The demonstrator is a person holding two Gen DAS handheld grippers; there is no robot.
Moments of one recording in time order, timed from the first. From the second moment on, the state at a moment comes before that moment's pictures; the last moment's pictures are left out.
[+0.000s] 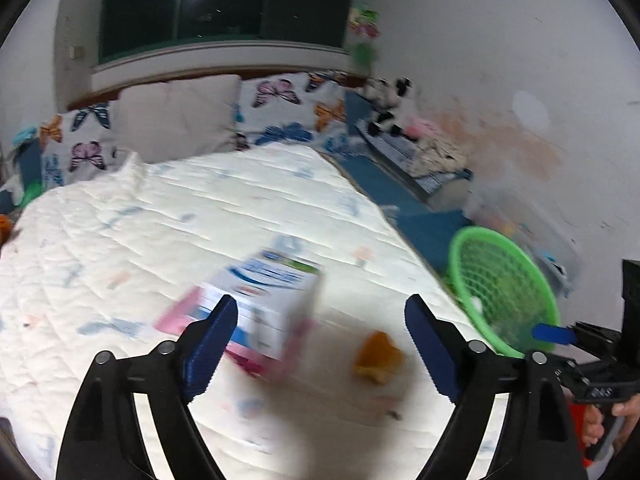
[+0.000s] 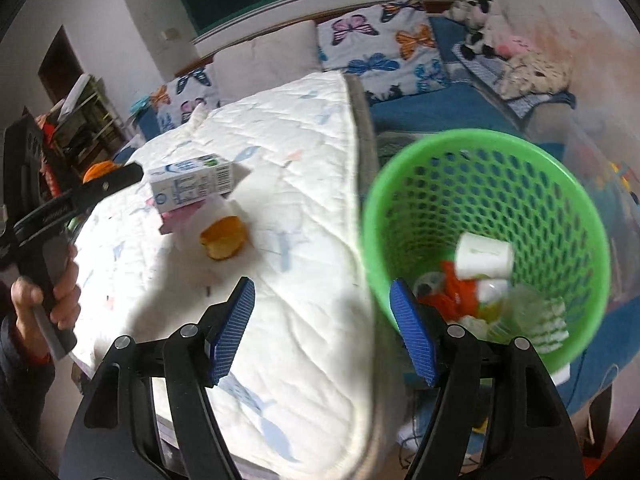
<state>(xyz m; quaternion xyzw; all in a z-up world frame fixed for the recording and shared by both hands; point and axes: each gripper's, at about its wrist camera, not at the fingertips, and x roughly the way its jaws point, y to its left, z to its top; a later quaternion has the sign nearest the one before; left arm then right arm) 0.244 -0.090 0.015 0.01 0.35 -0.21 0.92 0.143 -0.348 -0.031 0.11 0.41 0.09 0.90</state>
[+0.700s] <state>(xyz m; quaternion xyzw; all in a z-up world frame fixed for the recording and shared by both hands) 0.287 -0.081 -0.027 0.08 0.38 -0.23 0.89 0.206 -0.257 -0.062 0.07 0.43 0.17 0.88</state>
